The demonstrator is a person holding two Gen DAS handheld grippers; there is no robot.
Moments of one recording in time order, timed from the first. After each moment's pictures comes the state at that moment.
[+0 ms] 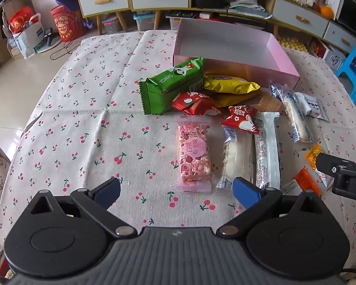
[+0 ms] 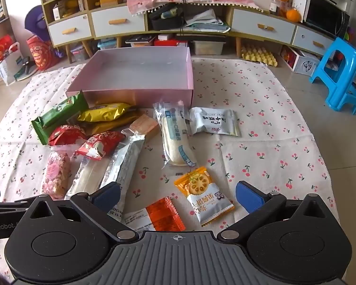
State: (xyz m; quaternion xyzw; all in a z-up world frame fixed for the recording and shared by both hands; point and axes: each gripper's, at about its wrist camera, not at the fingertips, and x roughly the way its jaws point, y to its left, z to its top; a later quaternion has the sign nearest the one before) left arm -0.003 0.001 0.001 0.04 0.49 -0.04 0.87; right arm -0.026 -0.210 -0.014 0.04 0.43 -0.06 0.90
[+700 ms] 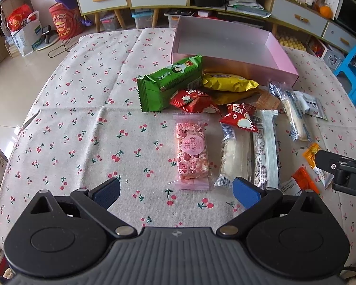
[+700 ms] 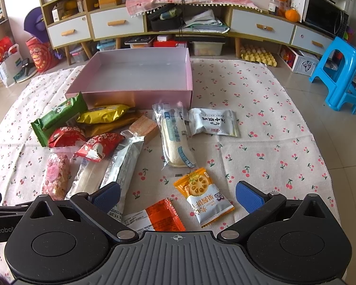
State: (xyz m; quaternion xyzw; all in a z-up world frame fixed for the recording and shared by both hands) left arm -0.002 0.003 -0.001 0.03 0.50 -0.04 0.87; right arm -0.026 -0.211 -0.014 0.04 0.43 -0.05 0.90
